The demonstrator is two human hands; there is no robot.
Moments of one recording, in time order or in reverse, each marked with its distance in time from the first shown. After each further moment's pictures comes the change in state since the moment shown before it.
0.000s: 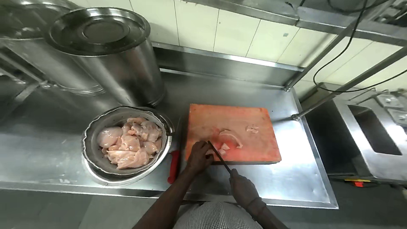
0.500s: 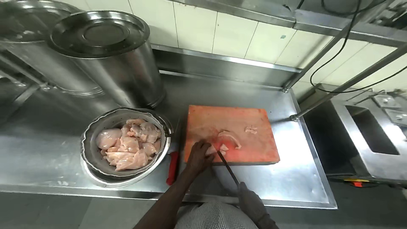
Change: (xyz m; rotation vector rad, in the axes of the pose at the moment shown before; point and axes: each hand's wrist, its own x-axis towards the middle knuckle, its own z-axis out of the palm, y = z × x) left_hand 0.004 0.013 -0.003 0.042 -0.015 -0.049; right_hand -0.013 0.047 0.040 0.079 -0.026 0.084
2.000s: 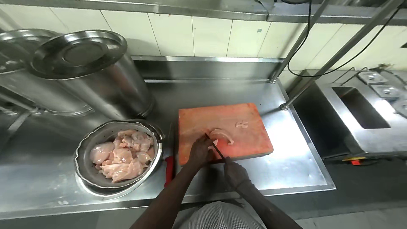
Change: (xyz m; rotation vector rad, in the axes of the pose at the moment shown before) left_hand 0.042 0.031 -0.002 0.107 -0.347 -0.034; right_hand 0.035 -0.048 -0.040 0.026 0.169 -0.064
